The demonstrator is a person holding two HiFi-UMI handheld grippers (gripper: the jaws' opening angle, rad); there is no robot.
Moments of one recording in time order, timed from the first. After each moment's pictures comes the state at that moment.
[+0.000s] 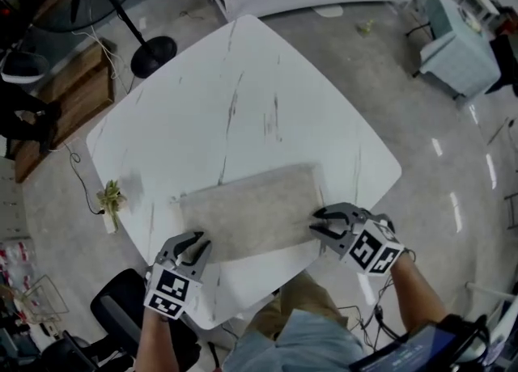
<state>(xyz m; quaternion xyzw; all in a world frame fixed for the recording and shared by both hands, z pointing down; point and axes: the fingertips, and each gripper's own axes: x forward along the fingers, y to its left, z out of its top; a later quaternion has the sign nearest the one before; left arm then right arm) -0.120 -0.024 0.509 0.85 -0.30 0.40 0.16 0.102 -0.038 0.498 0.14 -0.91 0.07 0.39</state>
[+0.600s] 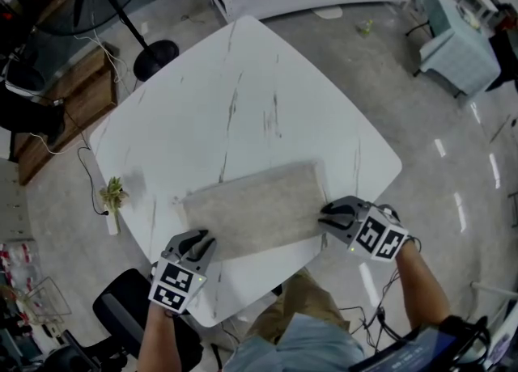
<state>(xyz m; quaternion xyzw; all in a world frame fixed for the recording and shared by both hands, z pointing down) -0.117 -0.016 0.522 0.84 -0.31 0.40 0.18 0.126 -0.030 0.520 0.14 -0.90 0.11 0.40</state>
